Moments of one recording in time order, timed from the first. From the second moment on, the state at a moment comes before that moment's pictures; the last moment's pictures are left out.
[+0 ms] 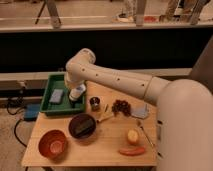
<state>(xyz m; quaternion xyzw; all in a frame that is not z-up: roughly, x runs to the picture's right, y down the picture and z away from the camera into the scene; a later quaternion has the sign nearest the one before) -0.207 -0.020 0.779 0.00 -0.28 -0.65 0.71</state>
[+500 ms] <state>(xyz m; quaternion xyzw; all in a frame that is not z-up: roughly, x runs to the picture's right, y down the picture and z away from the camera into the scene) -0.226 -0.015 0.795 -0.03 -0.32 -0.62 0.72</state>
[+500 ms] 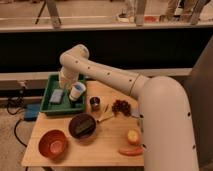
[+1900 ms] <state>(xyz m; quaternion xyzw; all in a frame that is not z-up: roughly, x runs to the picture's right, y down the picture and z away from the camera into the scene) -0.273 -0.002 0.831 -0.12 -0.31 -0.53 0.78</state>
